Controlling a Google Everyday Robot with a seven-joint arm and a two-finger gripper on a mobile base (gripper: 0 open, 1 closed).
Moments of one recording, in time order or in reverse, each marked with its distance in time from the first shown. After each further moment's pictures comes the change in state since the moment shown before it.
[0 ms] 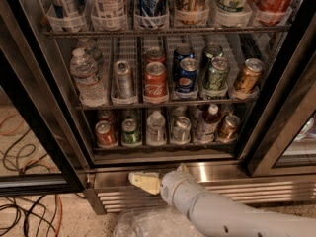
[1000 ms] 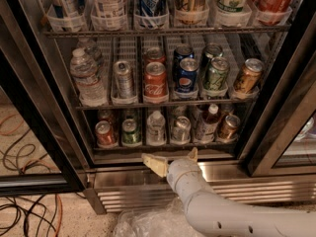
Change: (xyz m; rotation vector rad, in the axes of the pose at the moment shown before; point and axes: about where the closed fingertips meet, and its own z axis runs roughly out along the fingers) arm -0.048 -0.056 0.014 0.199 -0.237 -0.065
